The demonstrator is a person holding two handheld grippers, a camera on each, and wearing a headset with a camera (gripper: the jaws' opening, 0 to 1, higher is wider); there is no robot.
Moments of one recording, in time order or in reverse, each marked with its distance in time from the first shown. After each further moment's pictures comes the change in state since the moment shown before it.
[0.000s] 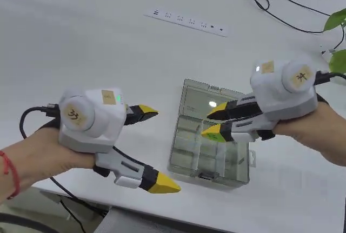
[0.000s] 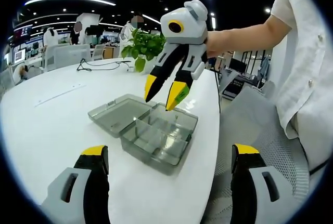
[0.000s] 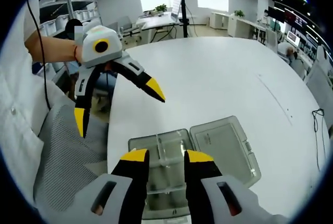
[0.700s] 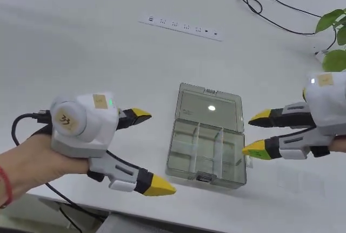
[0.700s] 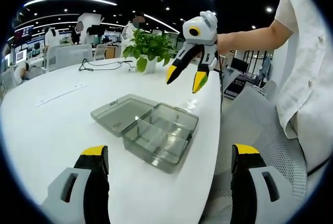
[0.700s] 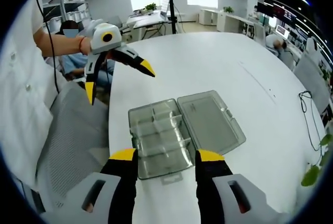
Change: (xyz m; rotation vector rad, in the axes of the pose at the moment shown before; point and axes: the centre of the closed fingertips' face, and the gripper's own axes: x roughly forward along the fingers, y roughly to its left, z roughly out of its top) left arm -0.006 -0.003 0.003 0.001 0.009 0.016; right arm -0.058 -0.001 -0.052 0.045 0.033 -0.066
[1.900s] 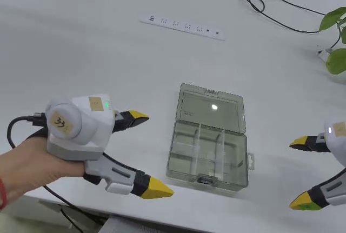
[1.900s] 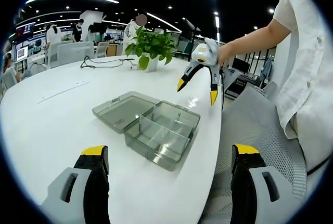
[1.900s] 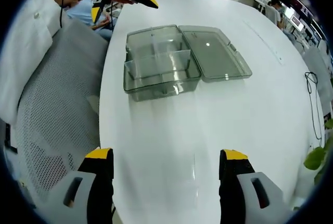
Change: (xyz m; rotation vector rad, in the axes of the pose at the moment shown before) left arm -0.002 0.004 -0.004 -0.022 0.008 0.006; right arm -0.009 -0.016 -0.133 -0.080 0.291 0.033
